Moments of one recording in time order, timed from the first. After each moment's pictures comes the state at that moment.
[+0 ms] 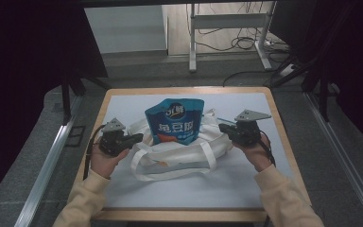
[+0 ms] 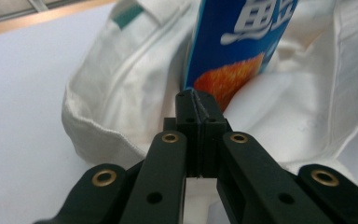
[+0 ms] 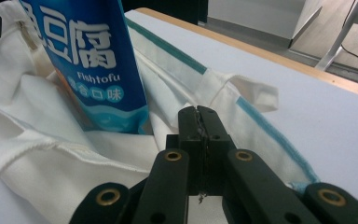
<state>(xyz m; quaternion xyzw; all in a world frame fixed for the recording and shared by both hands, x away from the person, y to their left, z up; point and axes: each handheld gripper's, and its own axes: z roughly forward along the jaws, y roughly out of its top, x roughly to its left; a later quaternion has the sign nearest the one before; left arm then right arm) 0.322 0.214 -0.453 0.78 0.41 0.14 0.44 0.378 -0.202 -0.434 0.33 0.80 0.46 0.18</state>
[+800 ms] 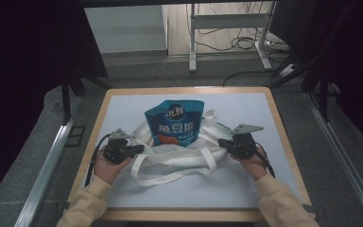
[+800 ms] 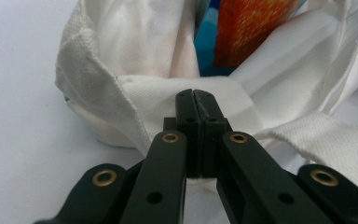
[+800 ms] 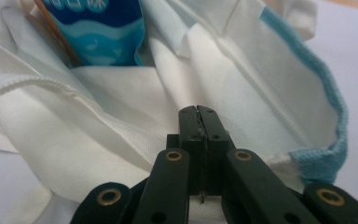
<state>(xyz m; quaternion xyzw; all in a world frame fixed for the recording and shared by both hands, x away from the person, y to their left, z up) 0.324 0.215 -0.497 0.80 0.44 0.11 0.40 0.374 -0.205 -0.489 0.34 0.83 0.42 0.14</state>
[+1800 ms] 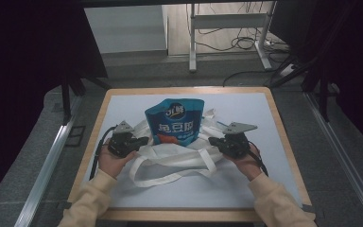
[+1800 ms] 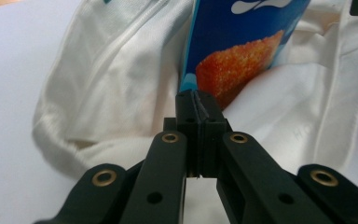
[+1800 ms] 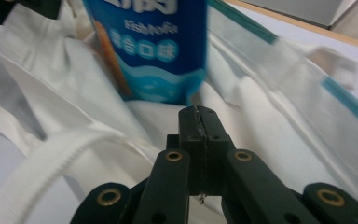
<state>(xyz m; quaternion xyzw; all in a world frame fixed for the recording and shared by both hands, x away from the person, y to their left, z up) 0.337 0.195 -0.469 0.79 0.42 0.14 0.41 0.361 -0.175 -0.463 0.29 0.83 0.45 0.15</state>
